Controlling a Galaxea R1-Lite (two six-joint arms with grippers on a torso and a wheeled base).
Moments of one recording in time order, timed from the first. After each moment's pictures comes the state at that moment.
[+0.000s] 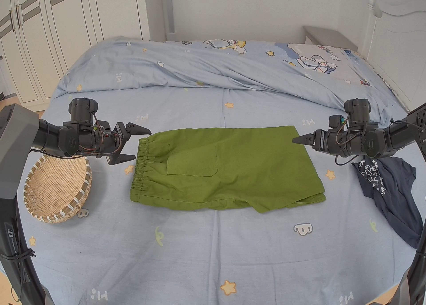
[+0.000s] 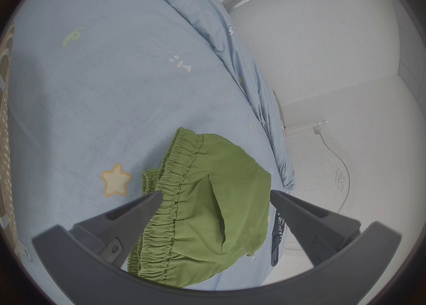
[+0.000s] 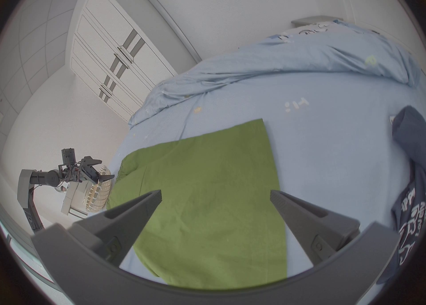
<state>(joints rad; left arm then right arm) 0.00 2.19 -1.45 -0.15 -0.63 -0.71 0.09 2.00 -1.35 -0.24 0.46 0.20</state>
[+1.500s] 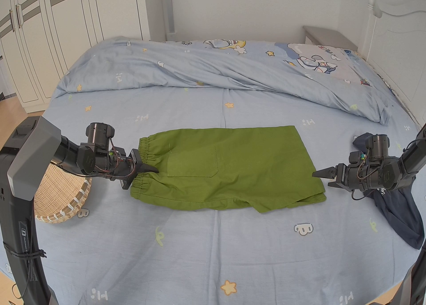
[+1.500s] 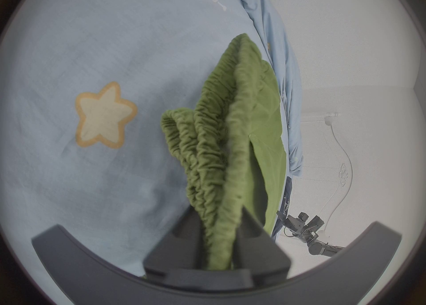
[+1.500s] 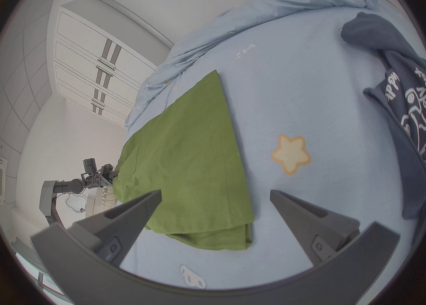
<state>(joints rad) -0.04 2.32 -1.40 -0.14 -0.70 -0.73 -0.06 1.94 -0.92 -0.44 0.62 0.28</state>
